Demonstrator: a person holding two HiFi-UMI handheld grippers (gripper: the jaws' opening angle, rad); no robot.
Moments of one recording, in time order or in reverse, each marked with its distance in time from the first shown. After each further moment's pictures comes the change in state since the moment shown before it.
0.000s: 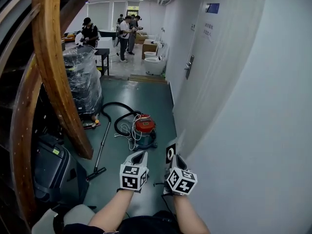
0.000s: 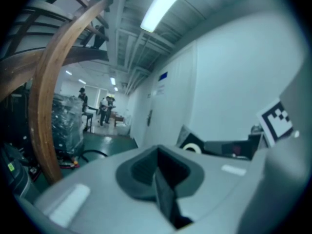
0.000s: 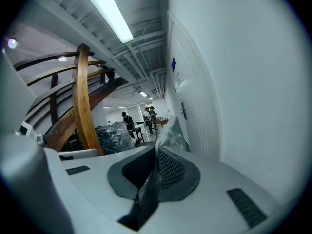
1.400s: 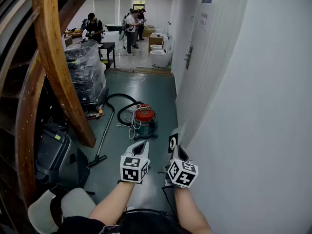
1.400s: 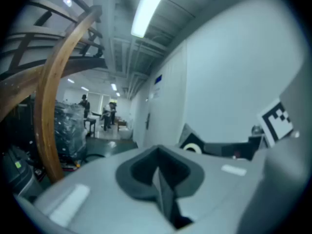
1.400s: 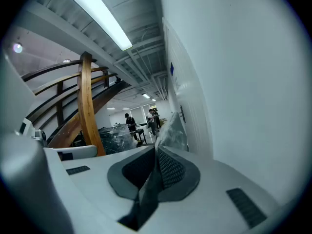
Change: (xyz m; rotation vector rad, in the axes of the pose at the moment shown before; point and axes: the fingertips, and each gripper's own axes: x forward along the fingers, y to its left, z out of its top) left arm -0.006 -0.107 0.014 0.049 -0.039 0.063; right arm -0.059 -0.077 0.030 -0.016 -0.026 0.054
